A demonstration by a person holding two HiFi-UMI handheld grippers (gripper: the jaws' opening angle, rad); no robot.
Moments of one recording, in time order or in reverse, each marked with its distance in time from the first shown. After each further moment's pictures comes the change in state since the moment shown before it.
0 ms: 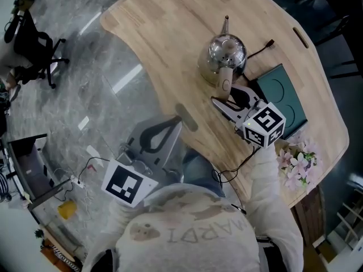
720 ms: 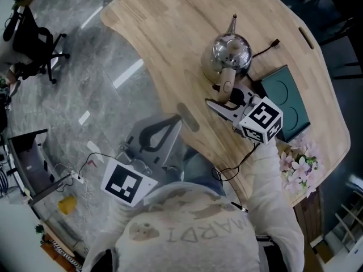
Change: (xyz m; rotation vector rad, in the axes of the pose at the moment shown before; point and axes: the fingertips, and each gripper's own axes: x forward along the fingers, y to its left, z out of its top) left arm 0.006 0.012 -0.008 -0.009 0.024 0.014; right arm 0.026 0.012 -0.005 -0.059 0.062 0.144
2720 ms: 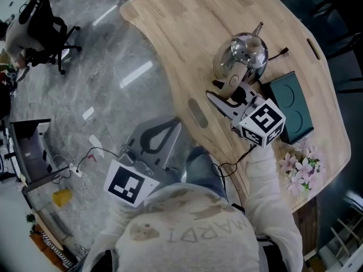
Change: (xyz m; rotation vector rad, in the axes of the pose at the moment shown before) left arm -0.050 -0.007 -0.005 0.031 -0.003 0.106; right arm 0.013 0.036 0.051 -0.082 -0.117 -0.029
